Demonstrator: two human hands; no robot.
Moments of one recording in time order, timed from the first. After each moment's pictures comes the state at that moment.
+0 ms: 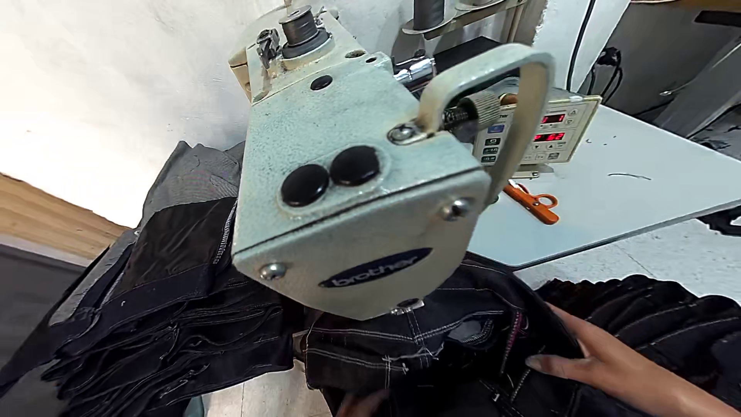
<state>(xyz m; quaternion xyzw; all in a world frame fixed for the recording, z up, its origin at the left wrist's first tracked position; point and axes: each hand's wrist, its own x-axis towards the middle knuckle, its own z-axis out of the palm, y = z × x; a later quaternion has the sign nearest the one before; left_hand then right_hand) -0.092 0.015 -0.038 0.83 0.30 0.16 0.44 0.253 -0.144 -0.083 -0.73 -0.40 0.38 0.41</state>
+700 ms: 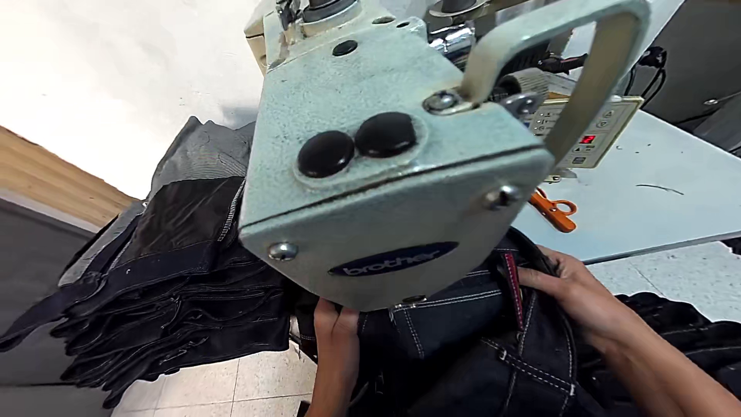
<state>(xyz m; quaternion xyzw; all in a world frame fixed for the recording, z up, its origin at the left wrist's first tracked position) 0.010 0.069 -0.006 0.55 0.45 0.43 0.55 0.256 -0.067 -0.029 -0.64 -0.23 0.37 0.63</state>
